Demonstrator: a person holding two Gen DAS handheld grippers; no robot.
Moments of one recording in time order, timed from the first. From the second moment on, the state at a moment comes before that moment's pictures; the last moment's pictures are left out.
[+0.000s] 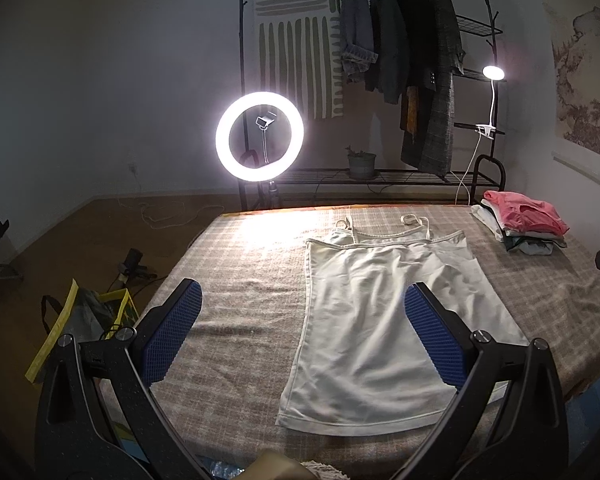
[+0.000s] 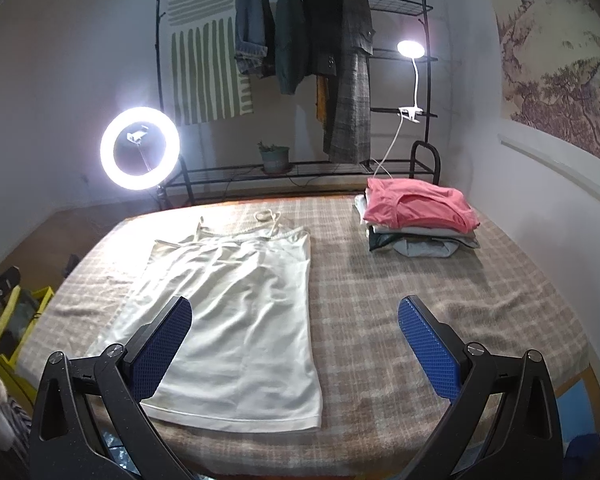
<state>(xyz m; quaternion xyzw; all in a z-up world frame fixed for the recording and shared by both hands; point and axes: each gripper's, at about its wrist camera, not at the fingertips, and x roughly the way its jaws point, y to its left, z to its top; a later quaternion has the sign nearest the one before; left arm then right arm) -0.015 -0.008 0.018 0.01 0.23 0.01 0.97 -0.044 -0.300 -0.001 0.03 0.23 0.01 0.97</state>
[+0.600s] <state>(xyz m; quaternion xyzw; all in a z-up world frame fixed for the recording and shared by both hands) -0.076 -0.026 0.076 -0.01 0.20 0.05 0.98 -0.073 -0.315 0.030 0.04 0.20 0.03 0.98</state>
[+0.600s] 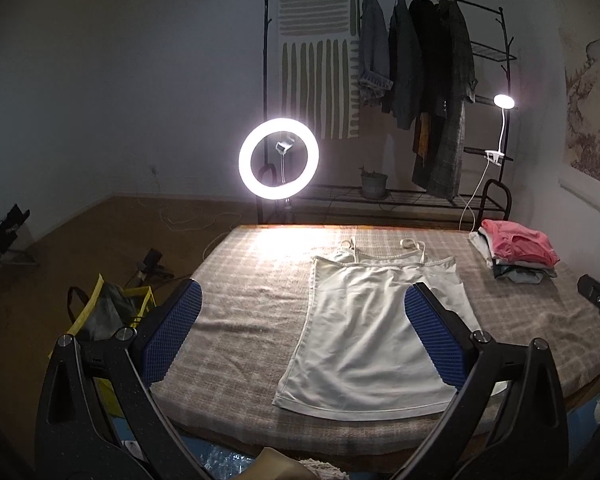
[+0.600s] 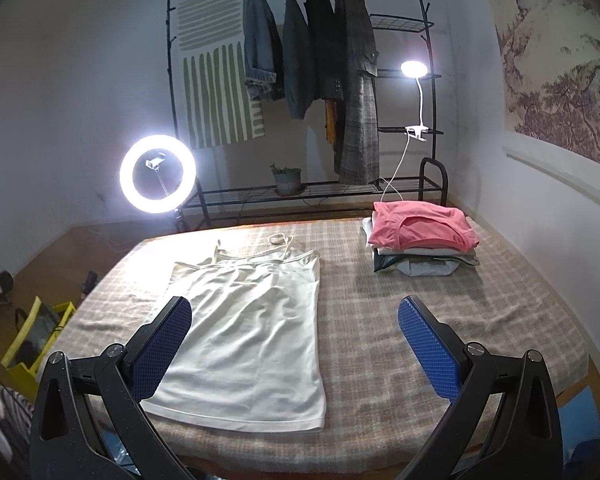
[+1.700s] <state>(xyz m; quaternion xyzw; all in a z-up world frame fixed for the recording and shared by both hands) -0.098 -0.034 0.091 -0.01 0.19 0.04 0.98 -0.096 -0.318 0.036 0.03 0.20 0.03 0.98</state>
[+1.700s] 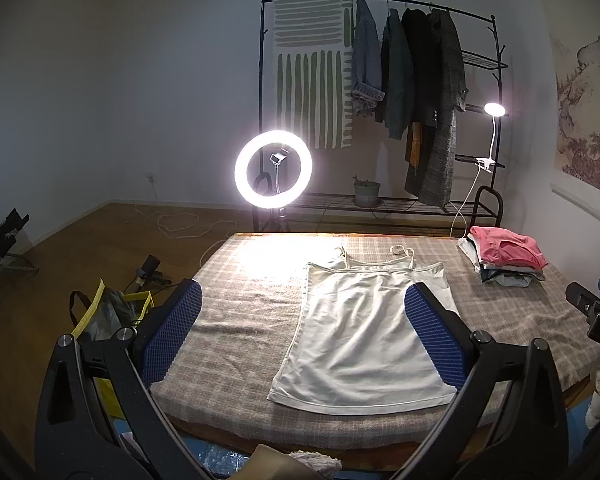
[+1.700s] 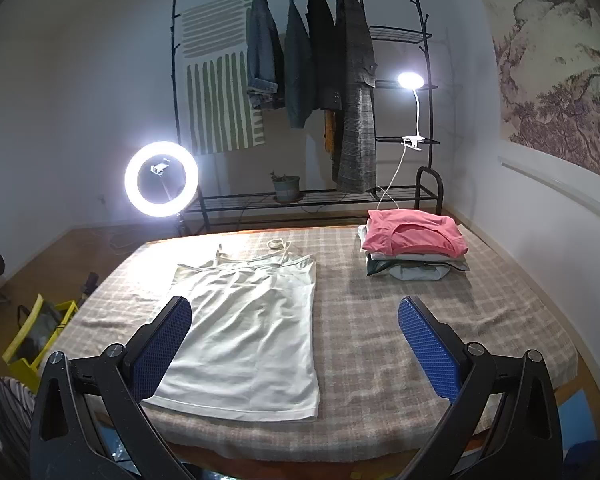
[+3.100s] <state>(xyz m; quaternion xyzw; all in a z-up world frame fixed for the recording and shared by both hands) -0.022 0.057 -0.041 -0.18 0.35 0.03 0.92 0.040 -0.219 0.023 -0.01 0.26 0.17 0.95</state>
